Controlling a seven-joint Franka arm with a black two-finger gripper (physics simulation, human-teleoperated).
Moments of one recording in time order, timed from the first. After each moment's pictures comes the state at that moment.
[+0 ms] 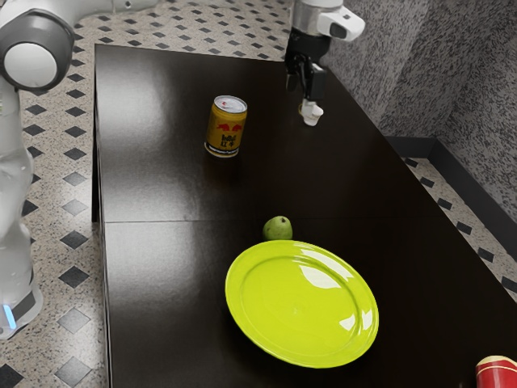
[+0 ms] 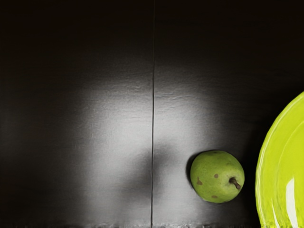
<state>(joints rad) -0.16 0.01 0.17 -1.35 -0.01 1.47 -0.01</state>
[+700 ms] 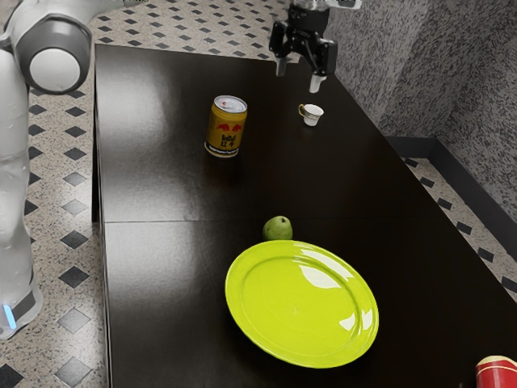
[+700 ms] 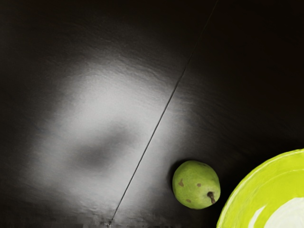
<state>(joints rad) -0.03 0.08 0.13 -1.16 -0.11 1.32 -0.39</state>
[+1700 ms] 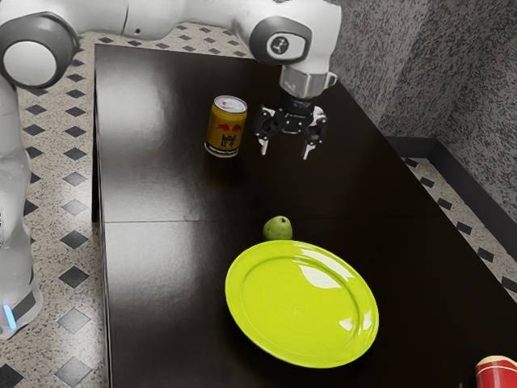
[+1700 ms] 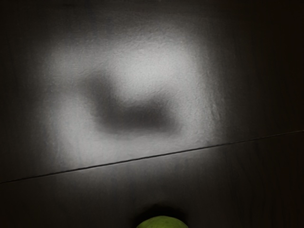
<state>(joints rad) -0.08 0.00 0.12 -1.68 -0.07 1.69 -1.35</state>
